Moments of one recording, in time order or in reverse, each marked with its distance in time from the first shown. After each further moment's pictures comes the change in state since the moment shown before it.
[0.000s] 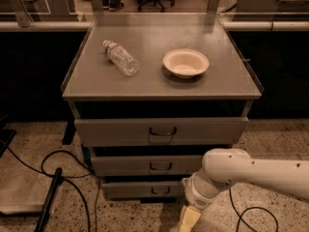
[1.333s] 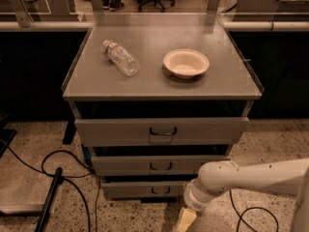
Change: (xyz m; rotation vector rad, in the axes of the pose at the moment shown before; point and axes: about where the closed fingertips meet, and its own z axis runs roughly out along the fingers) arm 0.033 -0.047 0.084 0.050 0.006 0.029
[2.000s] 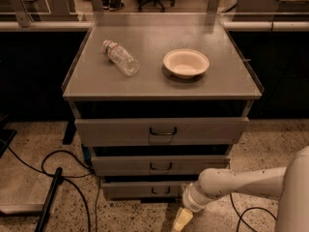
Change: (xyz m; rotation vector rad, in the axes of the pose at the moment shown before) arm 0.009 -0.026 0.057 0.021 -0.087 0.035
